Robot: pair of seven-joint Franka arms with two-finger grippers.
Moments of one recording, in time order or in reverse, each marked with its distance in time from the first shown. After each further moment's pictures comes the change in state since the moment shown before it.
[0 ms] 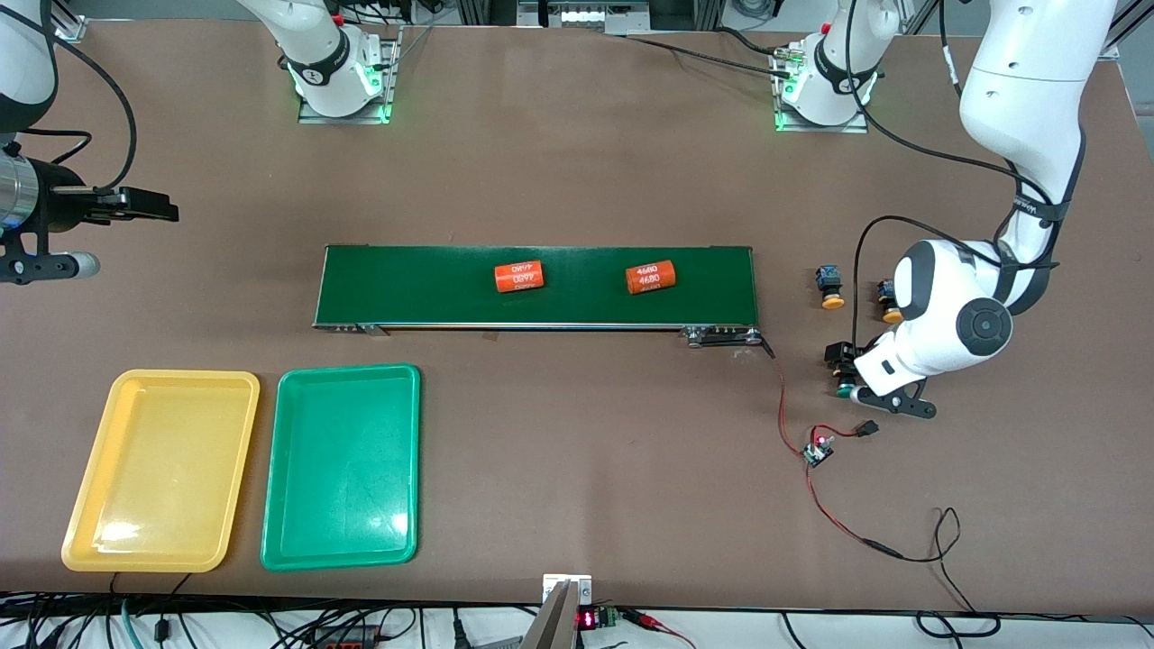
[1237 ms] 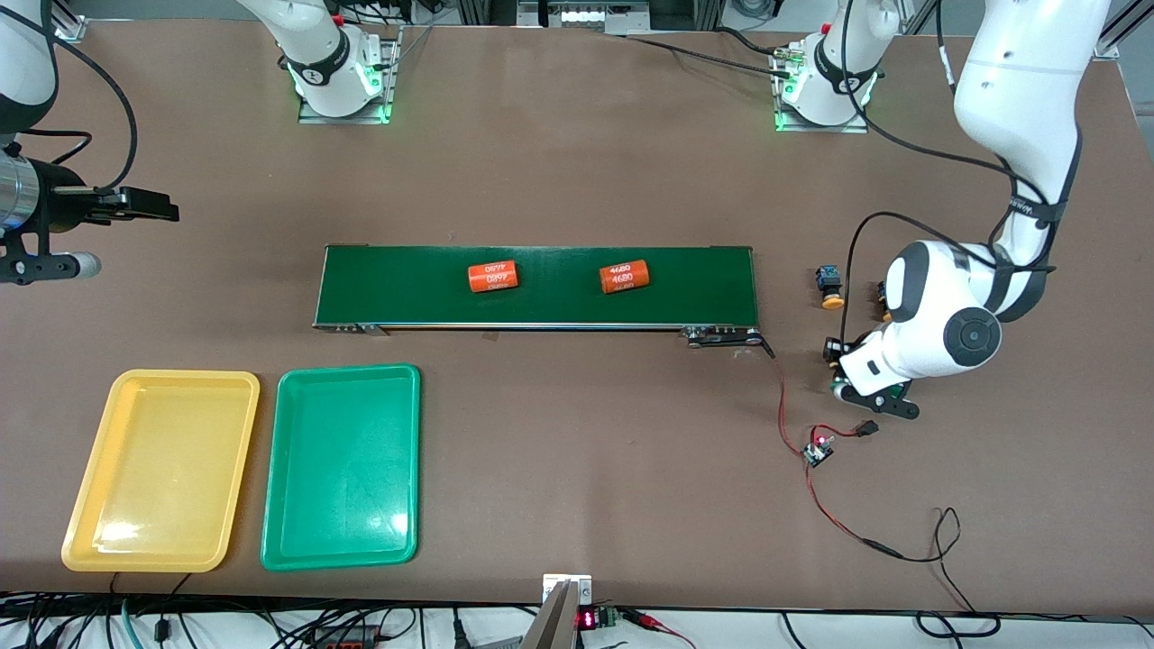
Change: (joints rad) left arm -0.017 -0.052 -0.053 0.079 0.000 -0.265 -0.026; right arm 0.000 0.001 0.000 0.000 0.000 -0.001 -0.005
